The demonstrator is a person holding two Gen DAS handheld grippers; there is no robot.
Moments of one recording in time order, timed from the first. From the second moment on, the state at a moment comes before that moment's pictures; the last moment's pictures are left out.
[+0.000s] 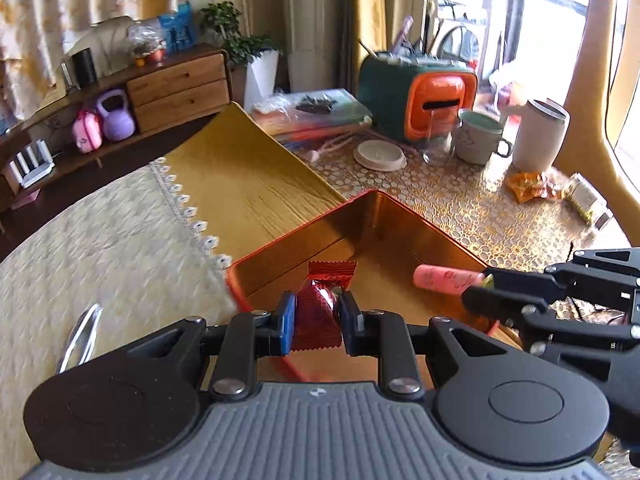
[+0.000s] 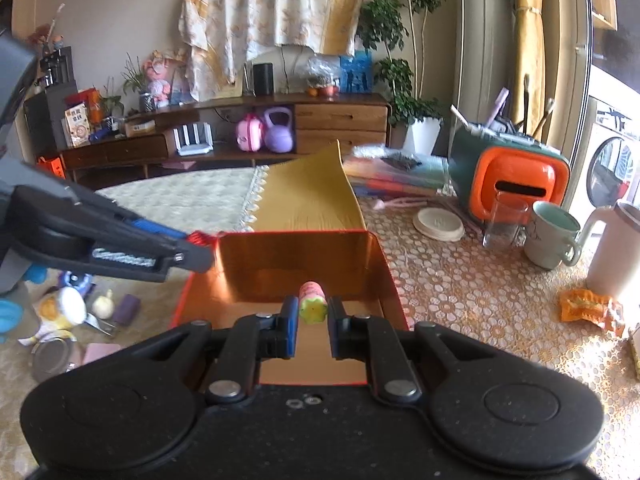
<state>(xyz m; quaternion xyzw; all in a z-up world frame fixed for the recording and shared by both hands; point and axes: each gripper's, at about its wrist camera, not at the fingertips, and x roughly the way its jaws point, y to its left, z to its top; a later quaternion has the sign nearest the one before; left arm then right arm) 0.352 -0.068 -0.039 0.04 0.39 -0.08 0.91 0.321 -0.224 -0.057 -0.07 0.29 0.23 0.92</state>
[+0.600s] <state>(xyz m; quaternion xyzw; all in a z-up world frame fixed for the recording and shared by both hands) 0.429 -0.089 -0.102 0.05 0.48 -0.07 0.88 0.368 -0.207 -0.091 -0.10 0.37 0.24 0.89</state>
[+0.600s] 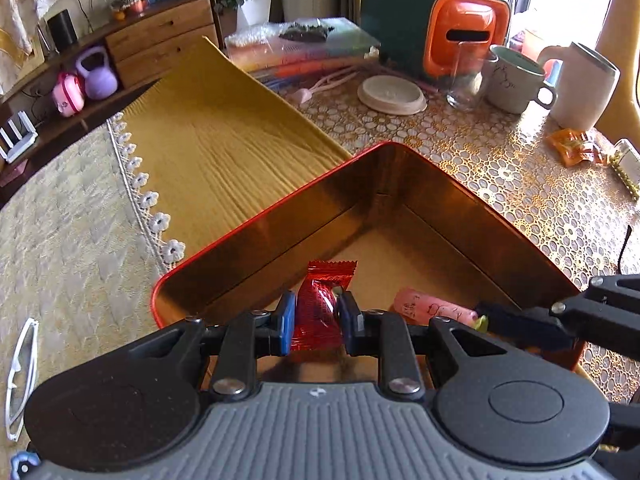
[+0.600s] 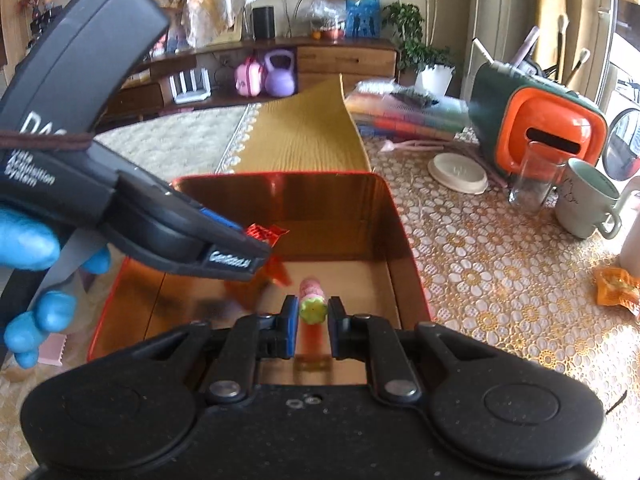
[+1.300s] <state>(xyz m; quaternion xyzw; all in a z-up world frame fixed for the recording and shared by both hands) 0.437 -0.085 -0.106 0.02 0.49 -0.07 0.87 0.369 -0.209 -0.092 -0.06 0.38 0.24 0.89</state>
